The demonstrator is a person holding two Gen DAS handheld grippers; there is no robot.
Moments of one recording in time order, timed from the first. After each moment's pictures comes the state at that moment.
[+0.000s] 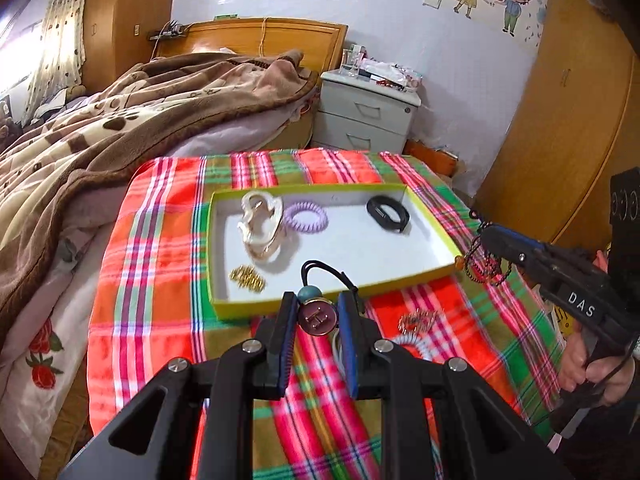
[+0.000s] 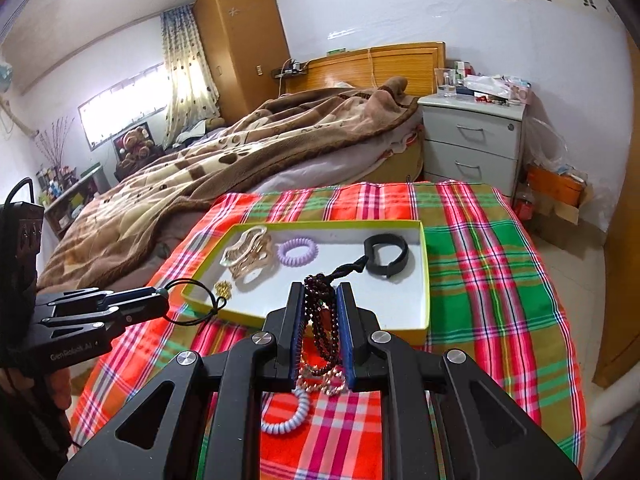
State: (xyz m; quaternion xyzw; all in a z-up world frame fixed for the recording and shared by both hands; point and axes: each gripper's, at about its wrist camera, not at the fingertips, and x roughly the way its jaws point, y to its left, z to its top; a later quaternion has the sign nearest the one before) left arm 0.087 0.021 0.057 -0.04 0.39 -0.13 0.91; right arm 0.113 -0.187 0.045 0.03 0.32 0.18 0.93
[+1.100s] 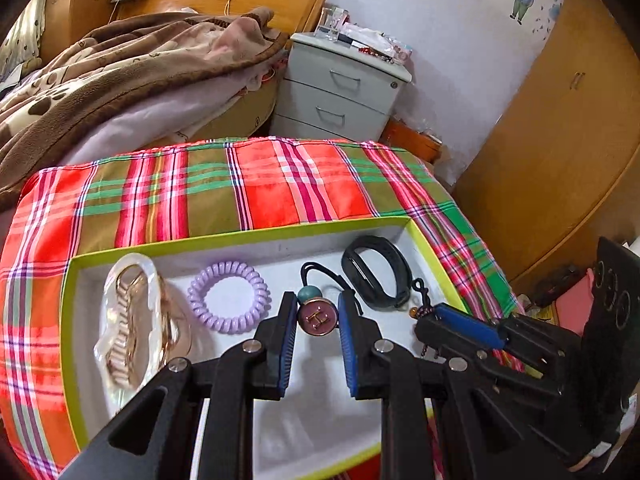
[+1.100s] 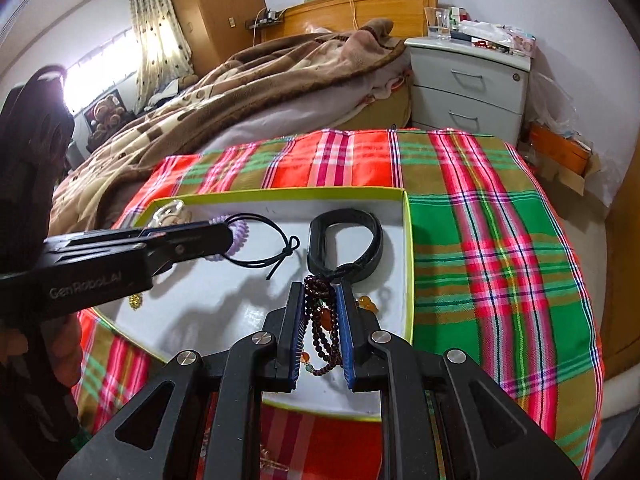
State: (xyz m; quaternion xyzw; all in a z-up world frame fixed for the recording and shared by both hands) left arm 0.234 -0.043 0.009 -0.07 0.45 -0.19 0.87; right arm 0.214 -0.193 -0.016 0.01 0.41 0.16 0.90
